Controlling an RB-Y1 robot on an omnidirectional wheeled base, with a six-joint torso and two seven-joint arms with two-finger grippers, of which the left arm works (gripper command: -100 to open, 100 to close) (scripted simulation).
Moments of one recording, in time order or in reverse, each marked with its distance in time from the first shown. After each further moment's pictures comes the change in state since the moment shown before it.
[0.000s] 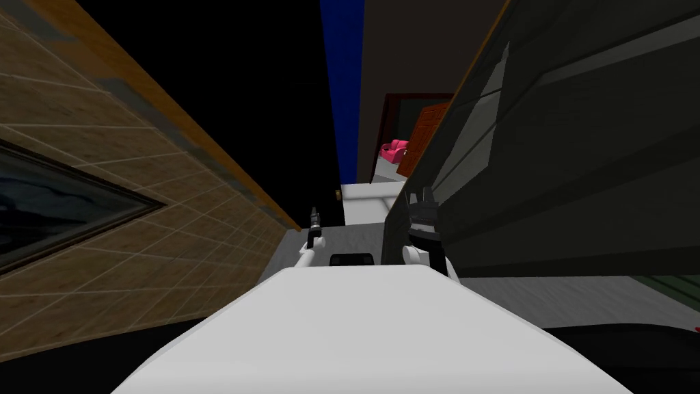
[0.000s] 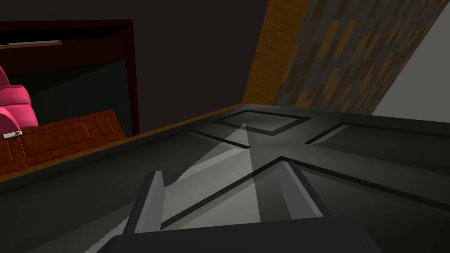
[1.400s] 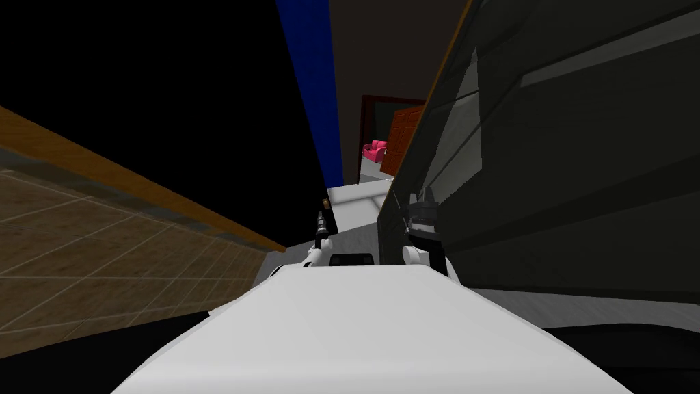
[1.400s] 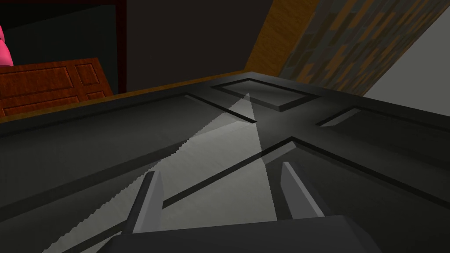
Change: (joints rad) arm -0.131 -0.067 0.036 0.318 0.048 -0.094 -0.055
